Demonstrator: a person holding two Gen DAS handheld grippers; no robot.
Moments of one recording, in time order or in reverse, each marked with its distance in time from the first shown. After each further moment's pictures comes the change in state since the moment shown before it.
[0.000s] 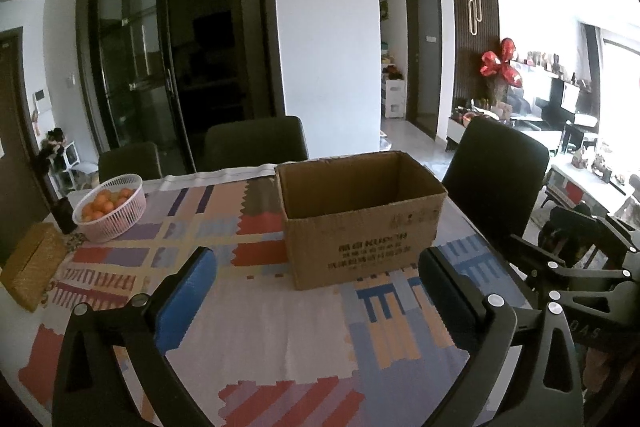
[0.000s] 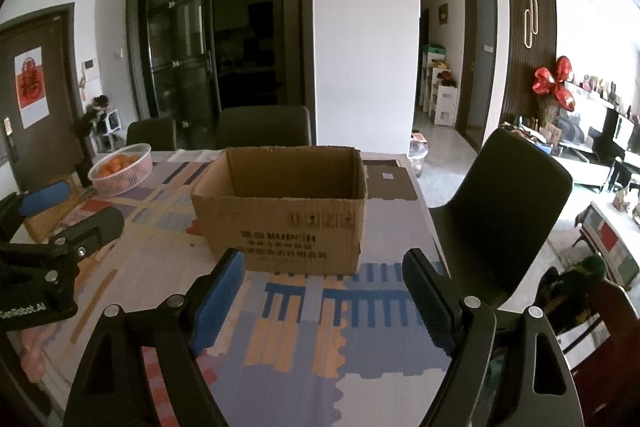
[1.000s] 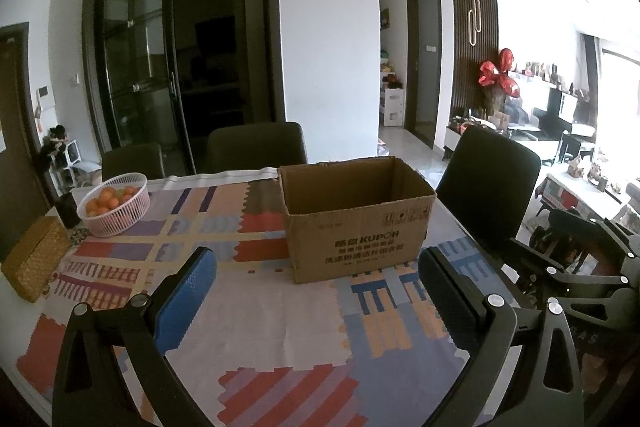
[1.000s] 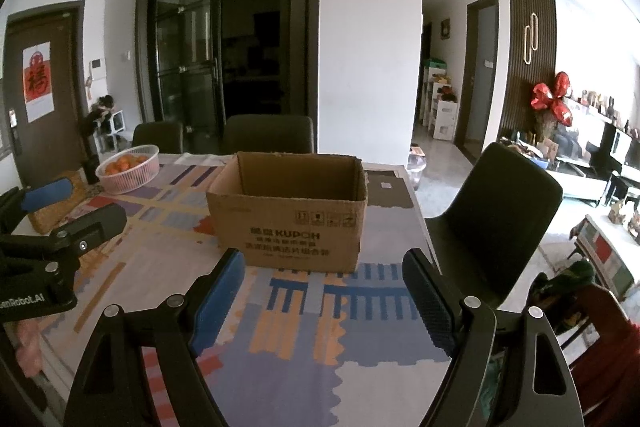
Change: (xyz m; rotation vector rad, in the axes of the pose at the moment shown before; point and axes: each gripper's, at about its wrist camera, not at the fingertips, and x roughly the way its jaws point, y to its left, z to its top) left arm -0.032 0.002 -0.008 -0.024 -0.026 -0.008; right arm -0.031 0.006 -0.009 -0.027 -0.041 -0.001
